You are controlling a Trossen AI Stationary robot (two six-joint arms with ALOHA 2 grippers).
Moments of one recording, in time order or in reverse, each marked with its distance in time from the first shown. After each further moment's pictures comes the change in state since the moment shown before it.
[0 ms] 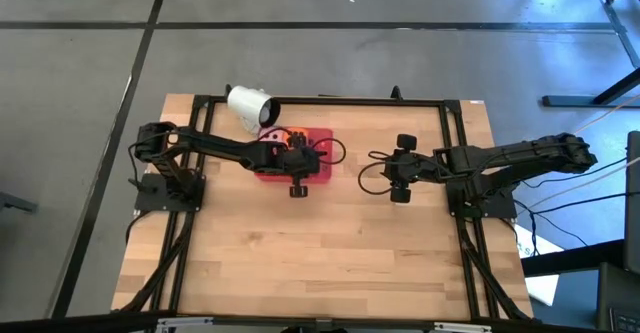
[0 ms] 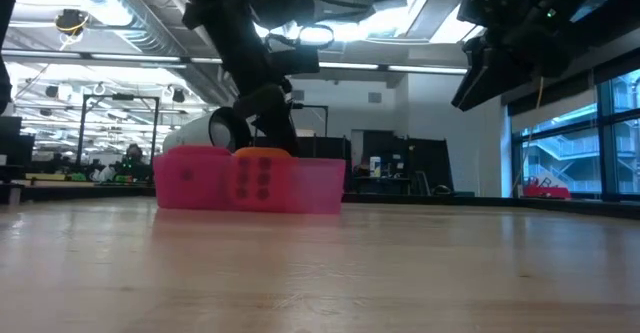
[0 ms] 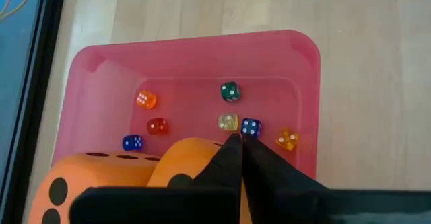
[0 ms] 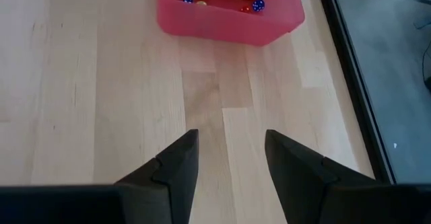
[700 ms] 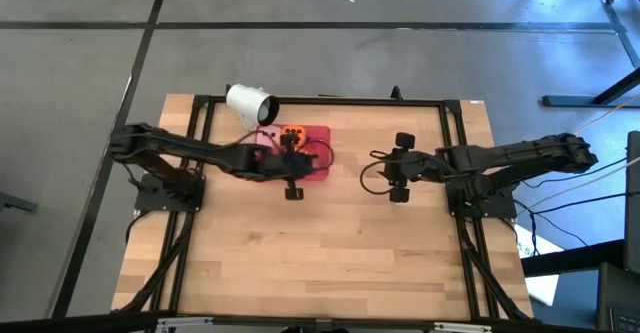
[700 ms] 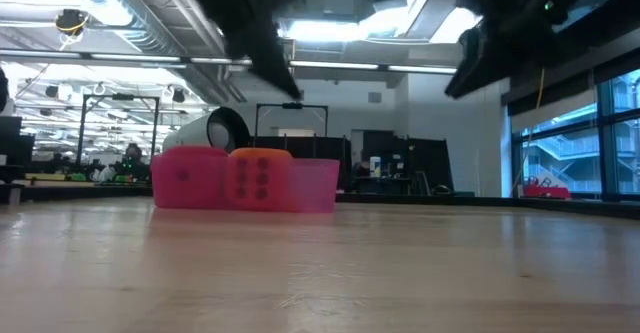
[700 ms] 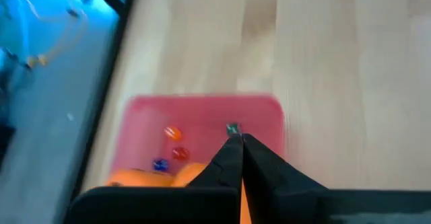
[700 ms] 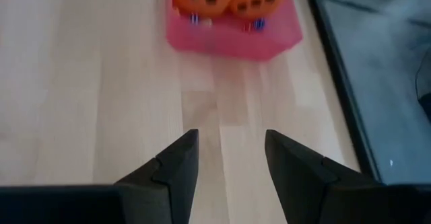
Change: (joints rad) left arm -0.108 -0.161 -0.004 -0.005 -0.126 -0.037; right arm 0.009 -0.009 0.006 0.041 0.003 -0.041
